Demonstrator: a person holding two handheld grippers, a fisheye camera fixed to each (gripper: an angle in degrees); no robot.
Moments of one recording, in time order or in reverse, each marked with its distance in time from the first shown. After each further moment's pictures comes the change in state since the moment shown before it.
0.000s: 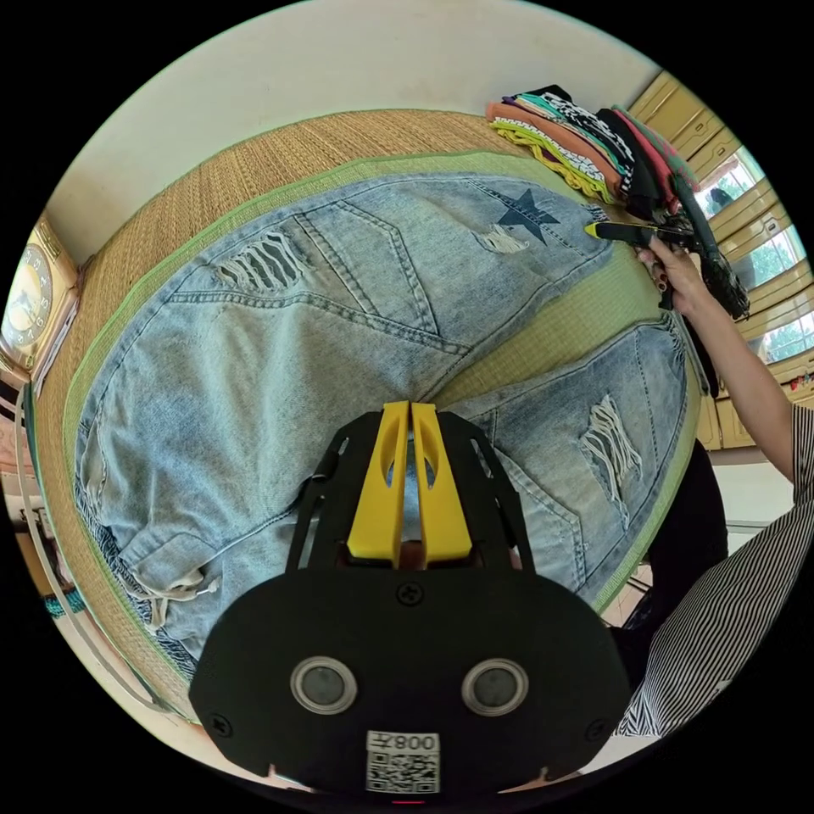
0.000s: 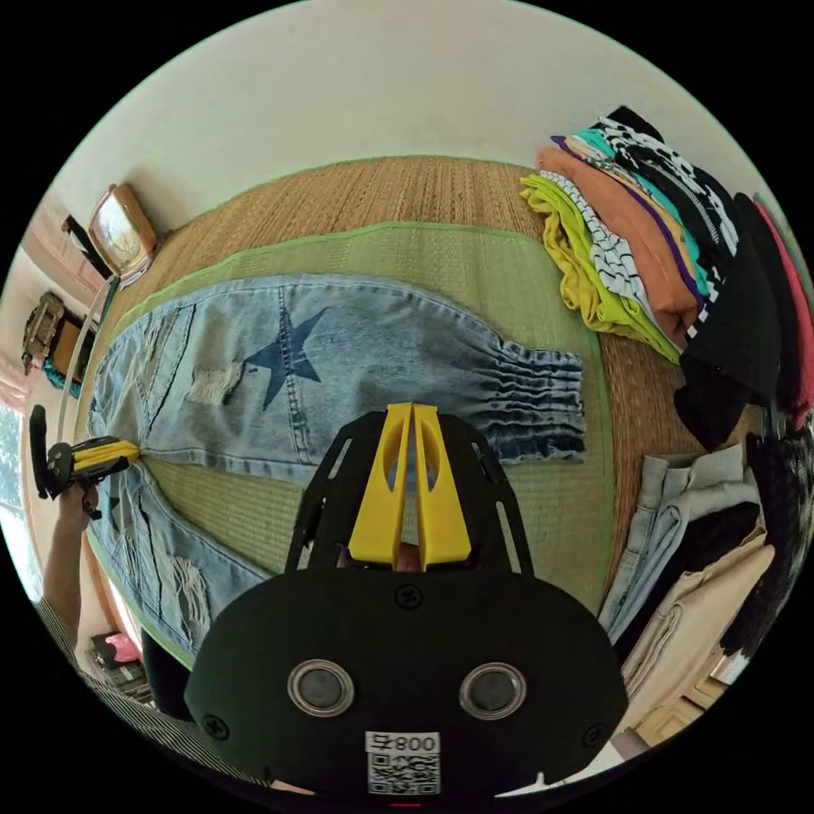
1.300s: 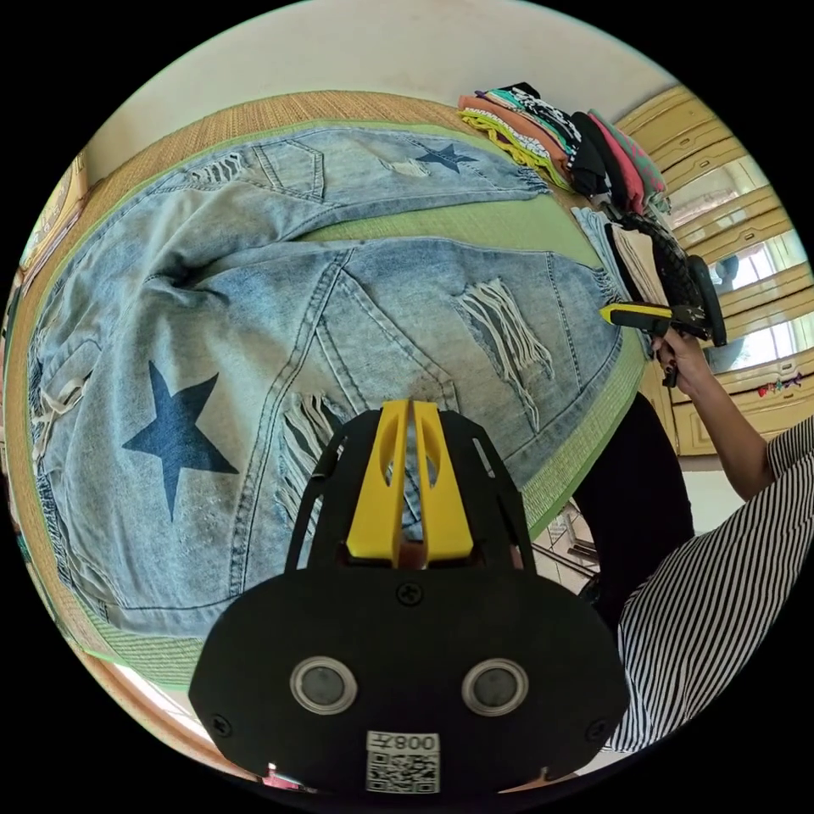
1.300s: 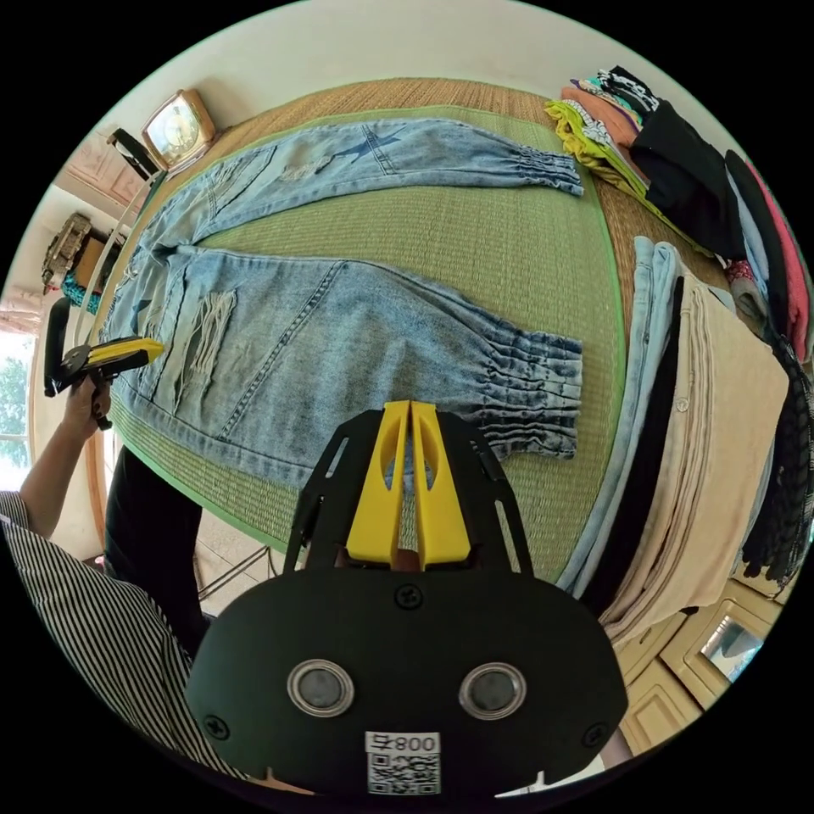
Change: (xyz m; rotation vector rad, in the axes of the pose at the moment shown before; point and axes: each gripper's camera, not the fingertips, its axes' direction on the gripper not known) left arm 0.049 0.109 -0.056 0.056 0.138 -0.119; right arm -0.018 0.207 -0.023 -0.174 0.035 -0.161
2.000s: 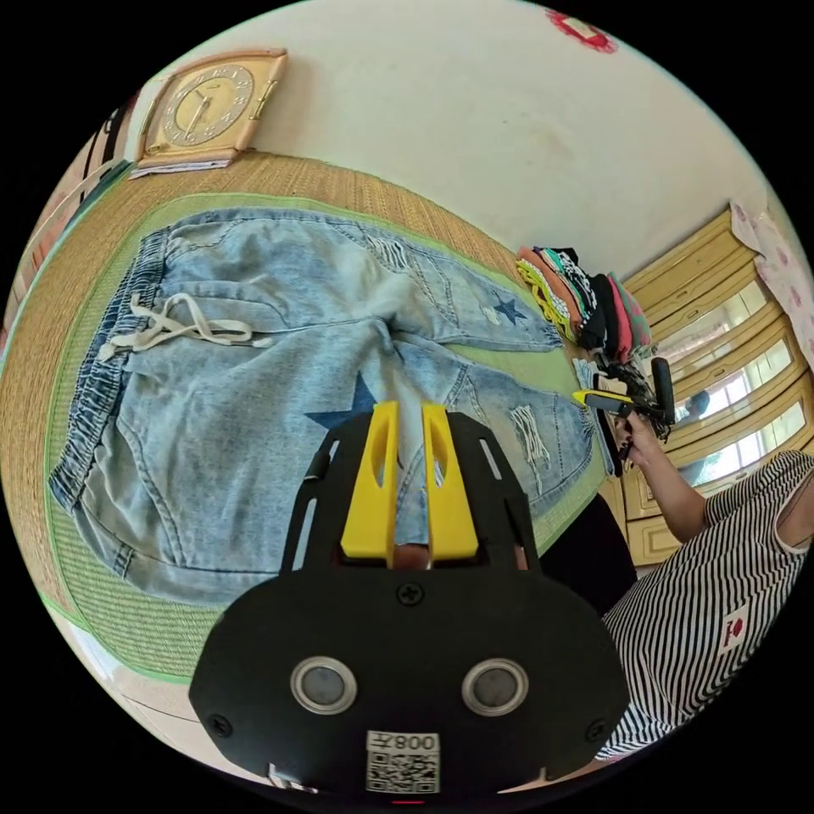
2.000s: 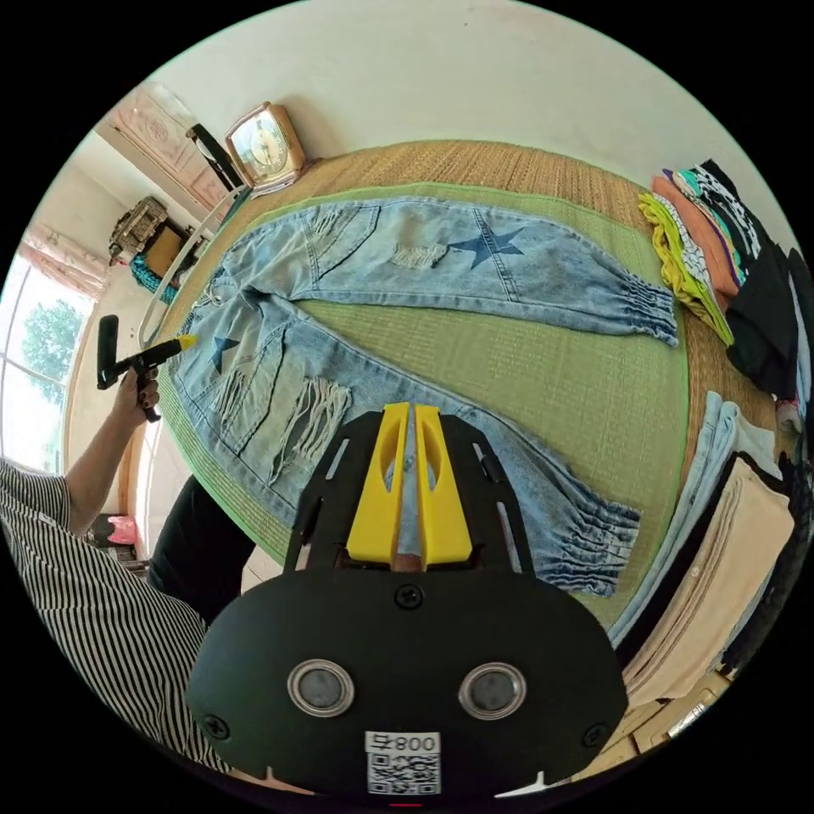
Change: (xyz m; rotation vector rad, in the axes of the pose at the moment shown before) left arm -0.128 0.056 -0.170 0.351 0.118 -0.292; right arm -0.082 -0.087 0.026 0.112 -0.221 -0.193
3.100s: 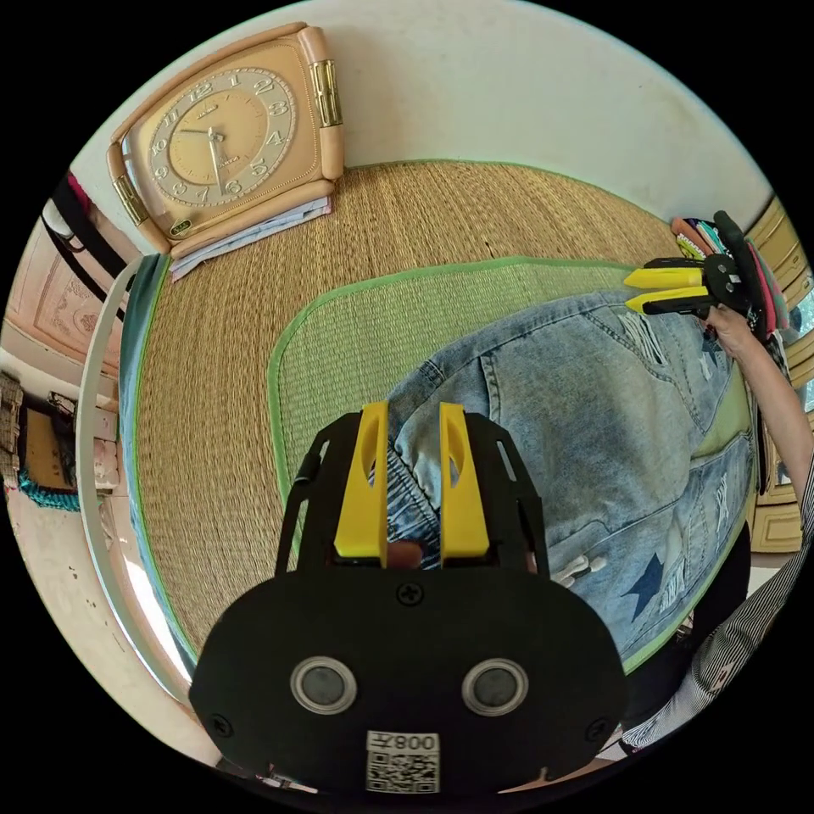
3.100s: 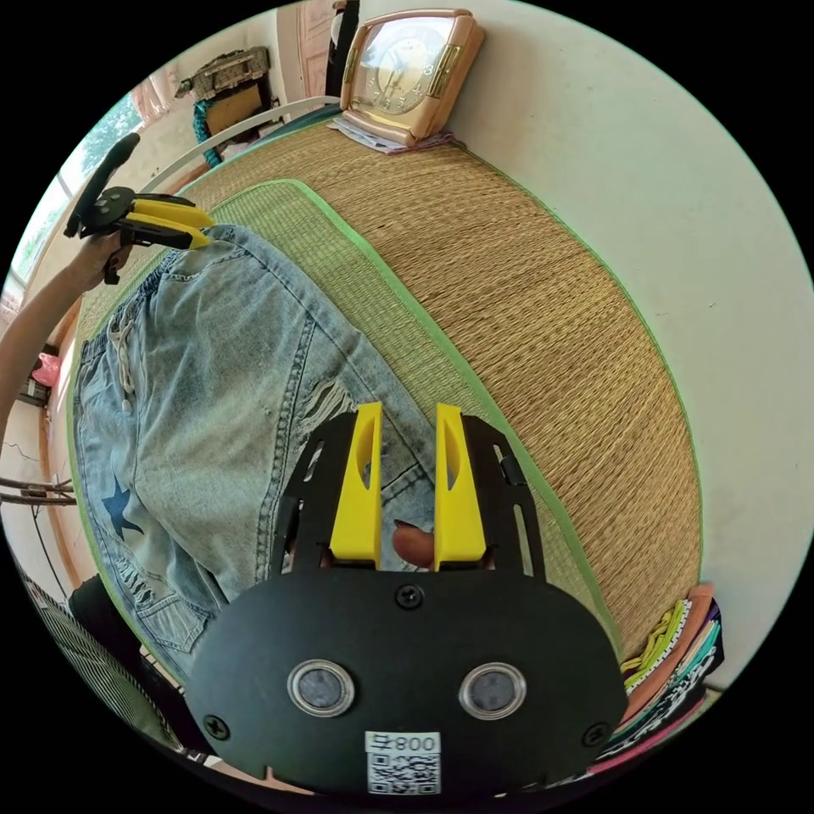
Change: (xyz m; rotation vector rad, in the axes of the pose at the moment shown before) left arm -0.047 -0.265 -0.028 -0.249 -0.486 0.174; right arm -0.160 -0.339 0.305 -0.129 0.237 -0.550
